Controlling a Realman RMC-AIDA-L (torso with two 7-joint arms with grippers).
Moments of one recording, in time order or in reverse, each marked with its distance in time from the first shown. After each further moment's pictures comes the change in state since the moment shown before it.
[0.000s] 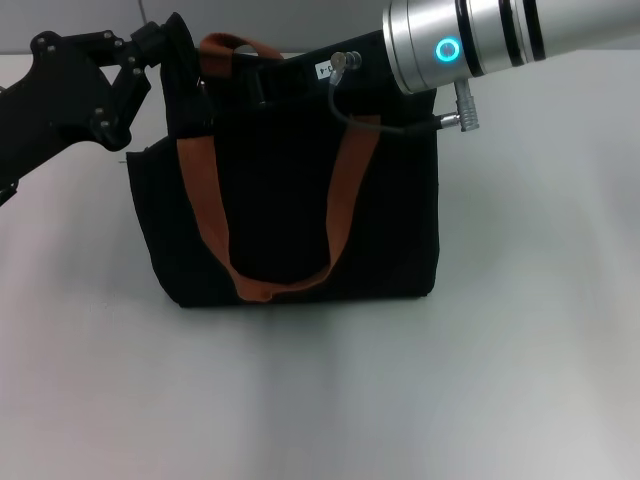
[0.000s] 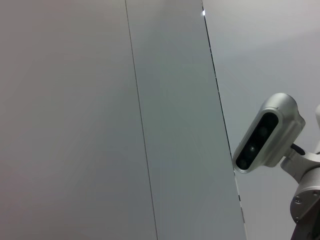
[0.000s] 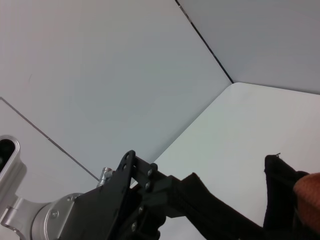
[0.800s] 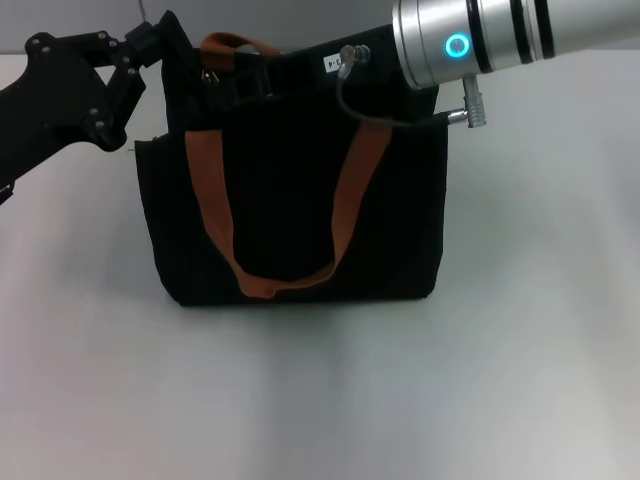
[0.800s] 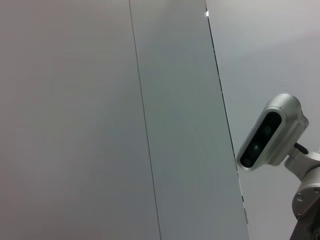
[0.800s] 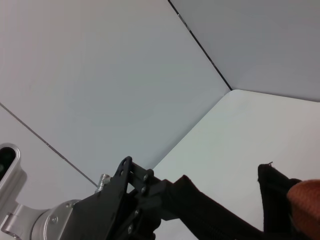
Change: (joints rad) left arm 0.008 0.002 0.000 -0.002 -0.008 -0.001 0.000; right arm -0.019 -0.003 0.011 -0.019 0.009 -0.001 -0.008
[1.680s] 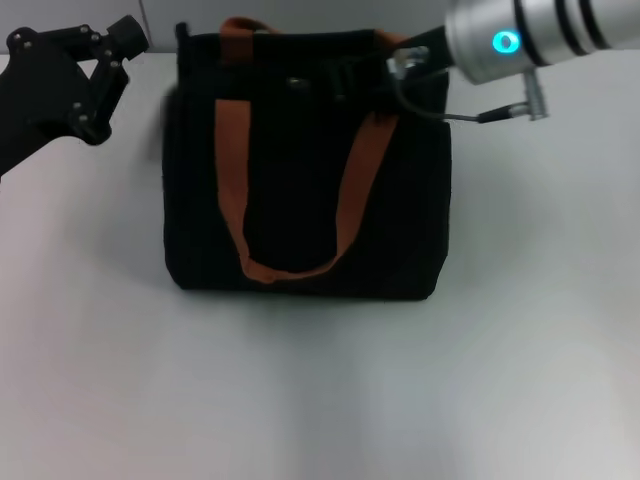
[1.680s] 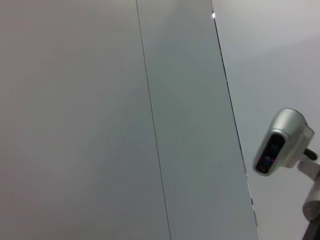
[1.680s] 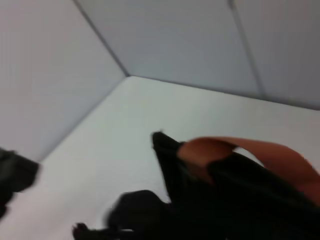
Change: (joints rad) left arm 0.011 0.007 0.000 0.005 -0.023 0.002 -0.001; right arm -0.116 0.003 -0.044 -0.294 -0.334 0.038 0.315
